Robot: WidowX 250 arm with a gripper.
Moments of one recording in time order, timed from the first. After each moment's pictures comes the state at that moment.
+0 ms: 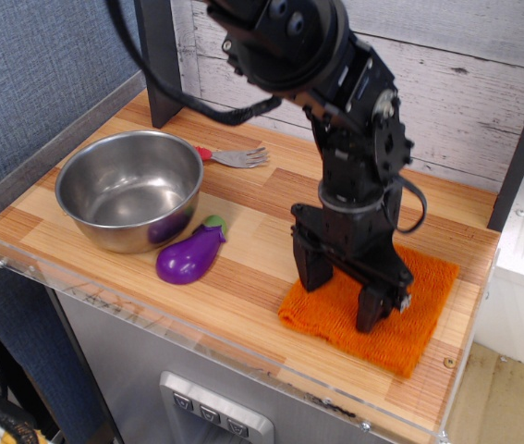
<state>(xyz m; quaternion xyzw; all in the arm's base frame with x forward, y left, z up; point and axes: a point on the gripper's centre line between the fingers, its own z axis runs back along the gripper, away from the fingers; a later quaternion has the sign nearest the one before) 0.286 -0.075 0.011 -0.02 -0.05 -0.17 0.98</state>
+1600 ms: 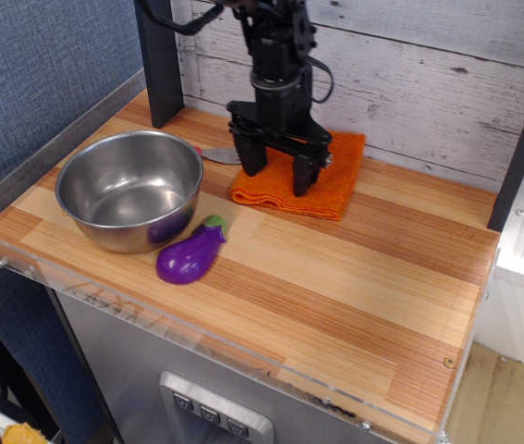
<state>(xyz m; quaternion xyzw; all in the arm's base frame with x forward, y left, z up) 0.378 0.049 0.013 0.02 -0.06 -0.03 1.00</state>
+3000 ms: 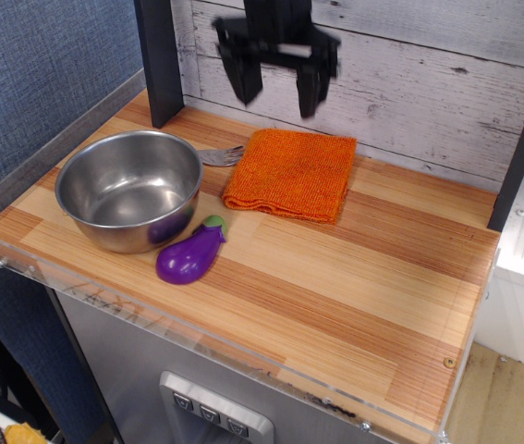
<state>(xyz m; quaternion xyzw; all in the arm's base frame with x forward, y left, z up) 0.363 0.032 0.123 -0.02 -0.13 0.00 0.99</state>
